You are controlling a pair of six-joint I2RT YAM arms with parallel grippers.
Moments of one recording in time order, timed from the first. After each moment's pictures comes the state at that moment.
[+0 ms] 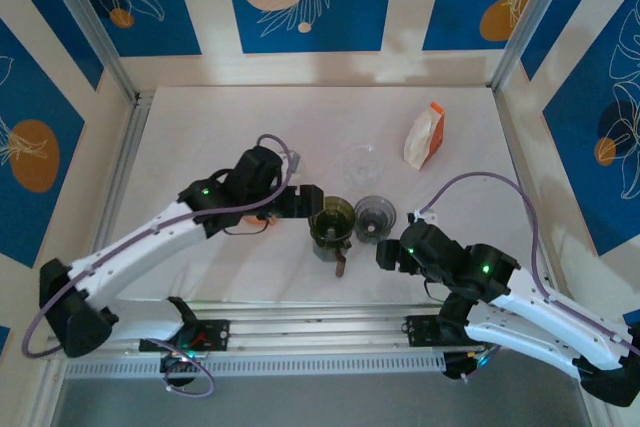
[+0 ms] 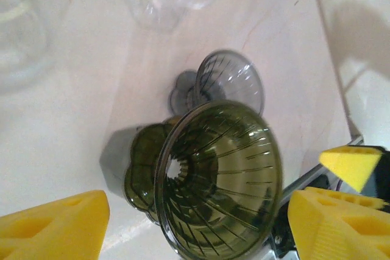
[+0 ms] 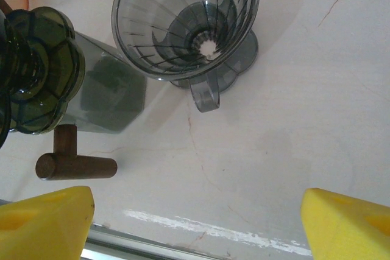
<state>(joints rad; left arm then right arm) -0.82 1.21 1.14 -0.64 0.13 -0.71 0.96 0.63 0.67 -1.01 0.29 0.88</state>
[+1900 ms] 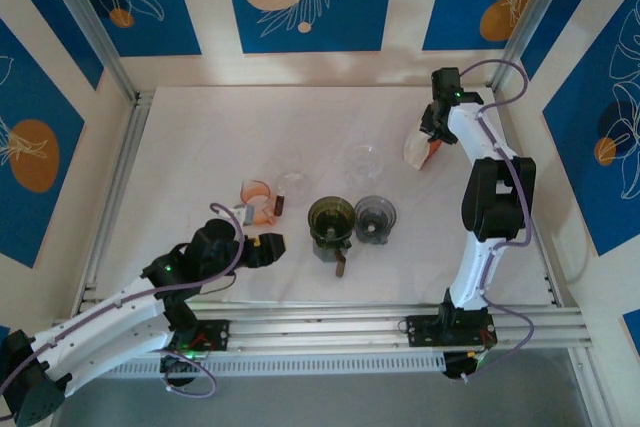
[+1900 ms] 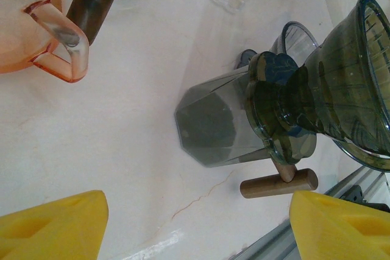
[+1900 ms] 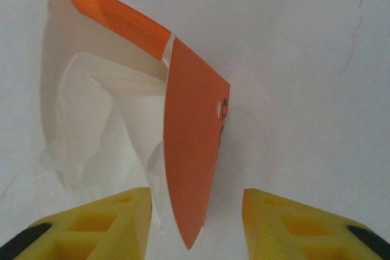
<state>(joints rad) -0.82 0.68 0.41 -0.31 0.05 -0.83 0.02 1.96 1.67 -0.80 0.20 0.49</state>
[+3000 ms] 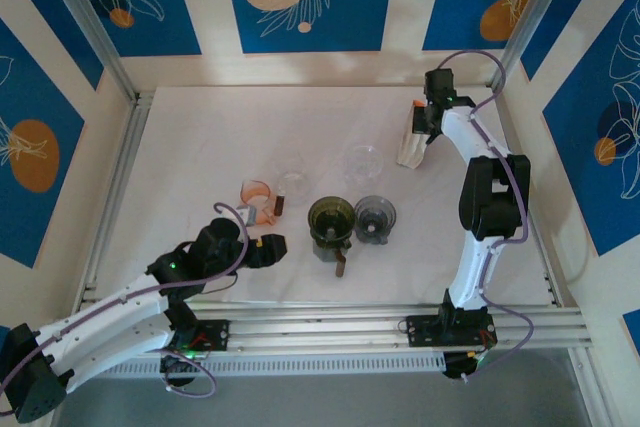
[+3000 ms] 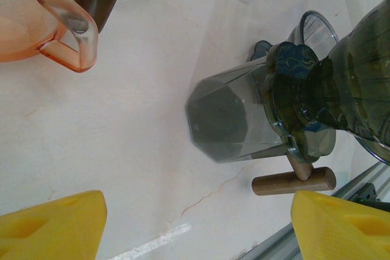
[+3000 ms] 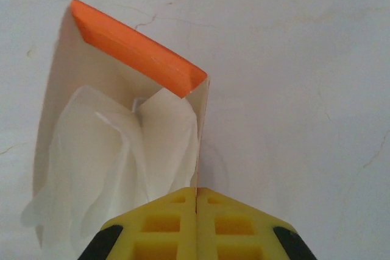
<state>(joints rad) -0.82 0.72 0.41 -0.31 0.05 -0.83 0.05 1.97 1.63 -0.63 0.17 0.11</state>
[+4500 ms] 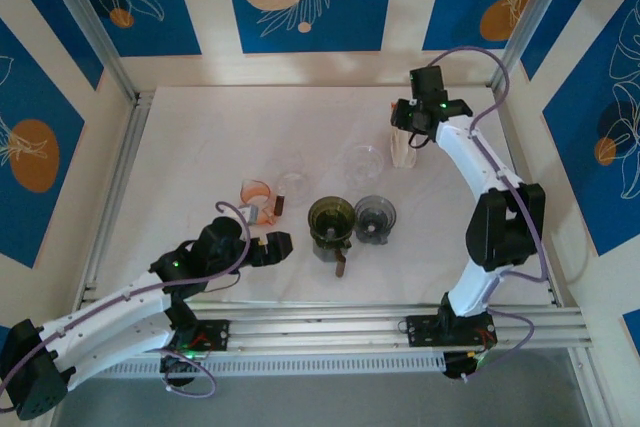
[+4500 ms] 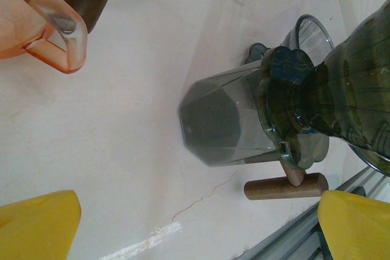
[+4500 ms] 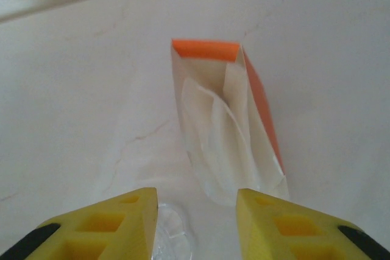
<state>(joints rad) -0.82 0.75 0.41 -0.27 0.06 -0.86 0.19 1.75 1.54 -0.67 0.08 0.40</state>
